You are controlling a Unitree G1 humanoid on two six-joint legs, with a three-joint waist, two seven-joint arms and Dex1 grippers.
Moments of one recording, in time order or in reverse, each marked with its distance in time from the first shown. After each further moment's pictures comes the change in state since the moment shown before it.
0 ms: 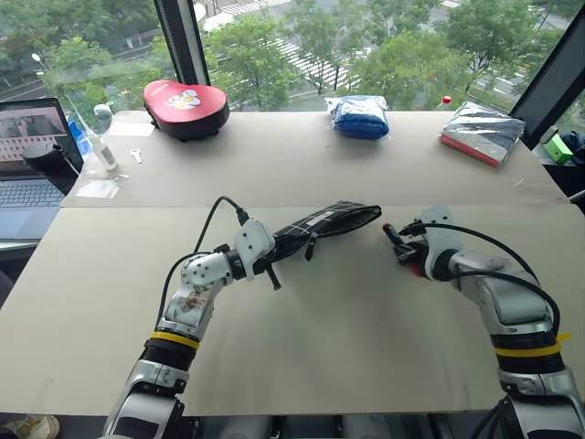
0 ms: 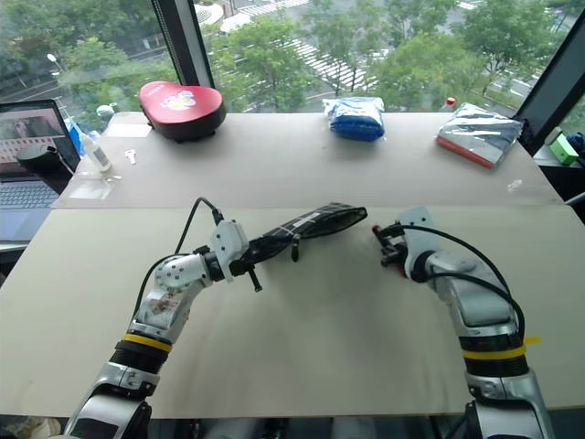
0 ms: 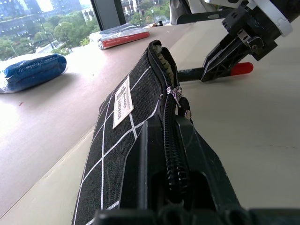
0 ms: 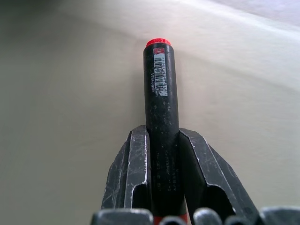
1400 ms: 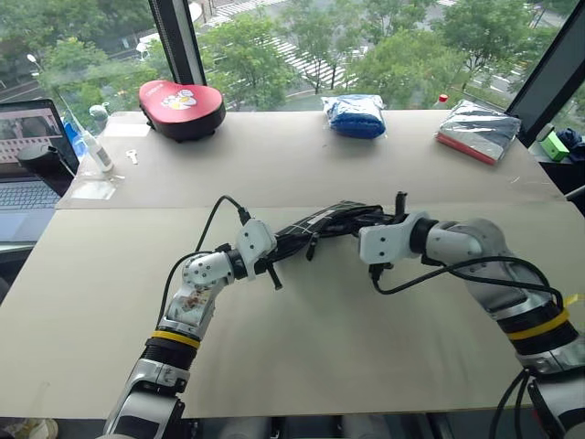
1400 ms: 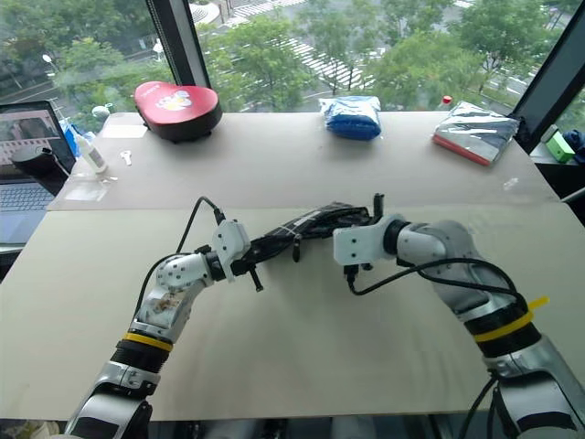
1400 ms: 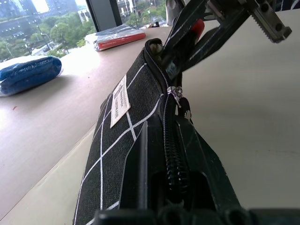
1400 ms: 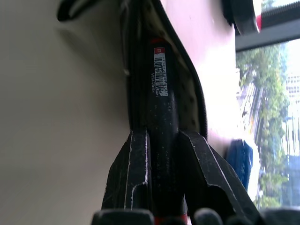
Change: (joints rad) left arm -0.003 -0.001 -0.008 0.001 0.000 -0.001 0.002; right arm -0.159 -0.139 0.391 0.074 -0.610 -1.092 0.370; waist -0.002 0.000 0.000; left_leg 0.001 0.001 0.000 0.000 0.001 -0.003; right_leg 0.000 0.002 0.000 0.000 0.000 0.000
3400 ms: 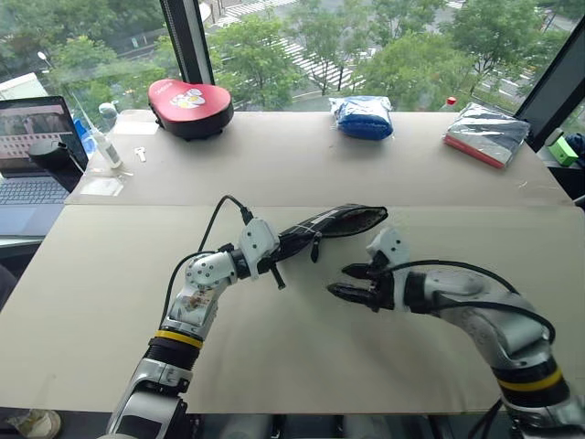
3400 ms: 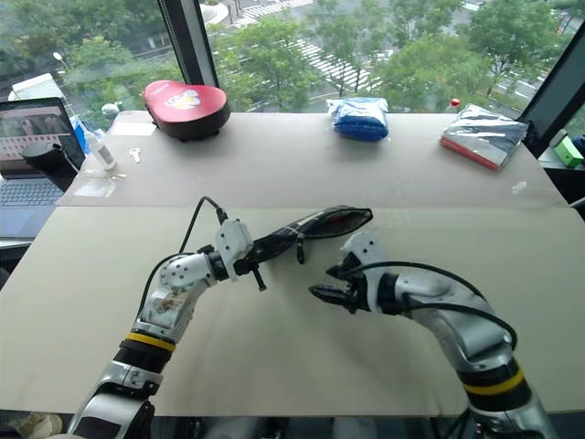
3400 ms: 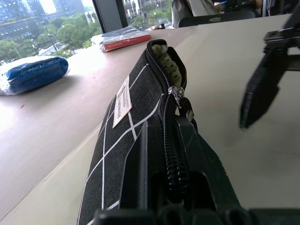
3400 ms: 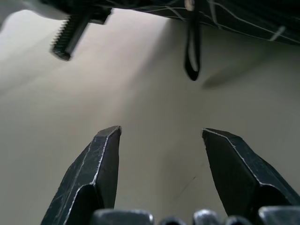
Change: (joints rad) left arm -0.003 -0.014 -0.011 -0.005 0.000 0.003 0.014; right arm 0.221 0.218 -0.247 -0.327 0.879 1.119 -0.180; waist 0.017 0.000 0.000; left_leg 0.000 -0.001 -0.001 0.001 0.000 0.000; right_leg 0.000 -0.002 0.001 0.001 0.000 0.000
